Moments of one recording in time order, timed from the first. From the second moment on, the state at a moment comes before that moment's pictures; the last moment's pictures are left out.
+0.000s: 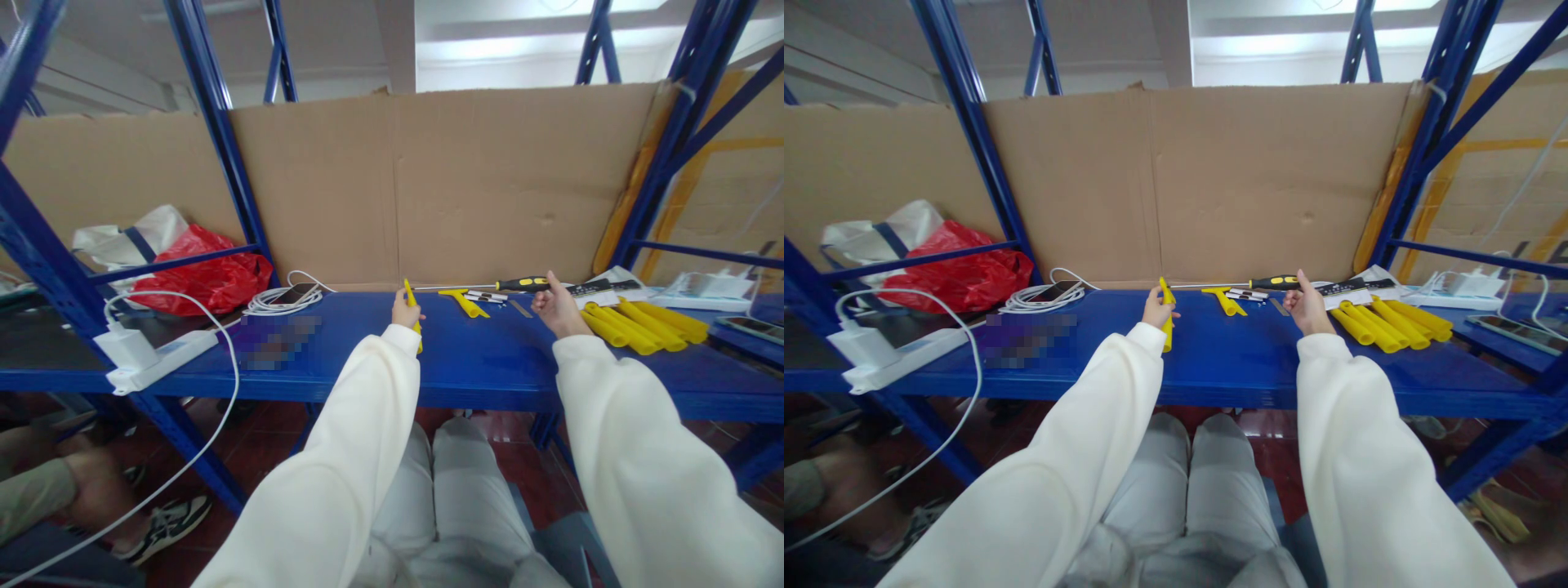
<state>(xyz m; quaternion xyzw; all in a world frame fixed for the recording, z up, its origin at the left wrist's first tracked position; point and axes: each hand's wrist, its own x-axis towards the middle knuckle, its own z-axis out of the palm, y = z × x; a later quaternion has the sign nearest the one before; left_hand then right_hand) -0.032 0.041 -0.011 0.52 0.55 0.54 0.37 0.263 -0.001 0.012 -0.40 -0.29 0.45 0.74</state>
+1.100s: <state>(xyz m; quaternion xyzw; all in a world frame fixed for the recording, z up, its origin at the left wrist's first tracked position) -0.031 0.036 -0.008 0.51 0.56 0.53 0.37 0.265 0.000 0.013 -0.43 -0.27 0.46 0.73</state>
